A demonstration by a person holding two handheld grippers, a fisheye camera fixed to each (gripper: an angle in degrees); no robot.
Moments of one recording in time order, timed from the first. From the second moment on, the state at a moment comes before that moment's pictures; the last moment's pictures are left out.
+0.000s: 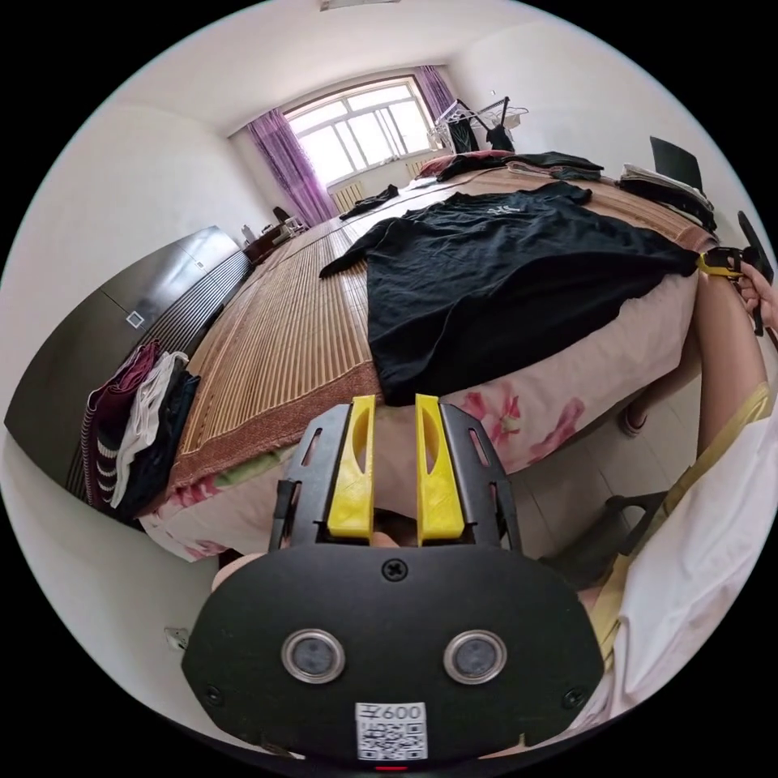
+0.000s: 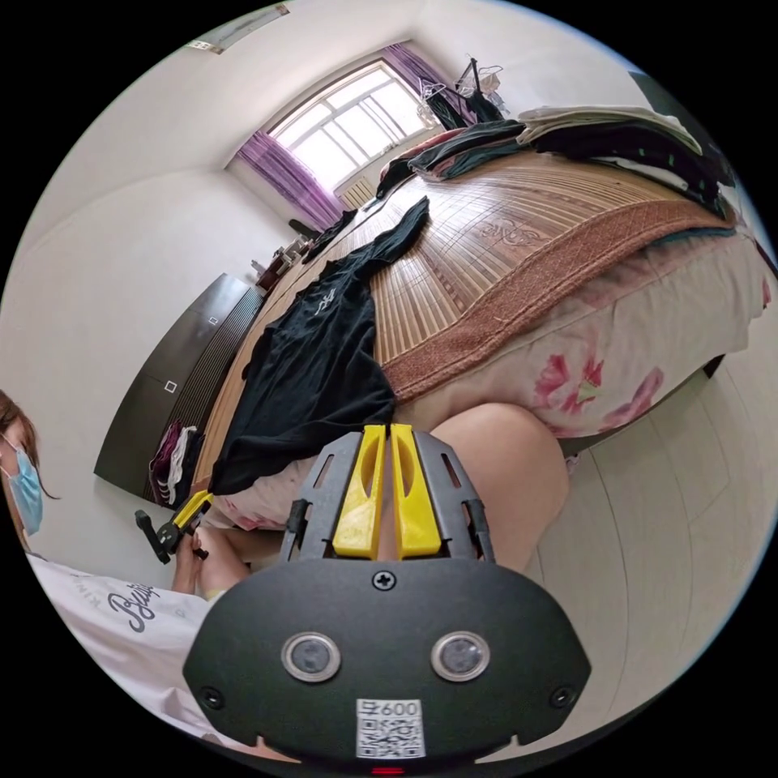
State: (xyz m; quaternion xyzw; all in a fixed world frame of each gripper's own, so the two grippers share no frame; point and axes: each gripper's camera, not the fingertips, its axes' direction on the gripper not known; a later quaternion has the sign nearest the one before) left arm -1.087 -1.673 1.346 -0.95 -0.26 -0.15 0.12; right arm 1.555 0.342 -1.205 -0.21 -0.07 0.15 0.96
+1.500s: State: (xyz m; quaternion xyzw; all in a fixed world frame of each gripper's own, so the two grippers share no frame) left arm -1.863 -1.378 1.642 -0.74 -0.42 -0.36 0.39; right arm 1.261 -0.140 -1.365 0.09 0.04 -0.18 0.98
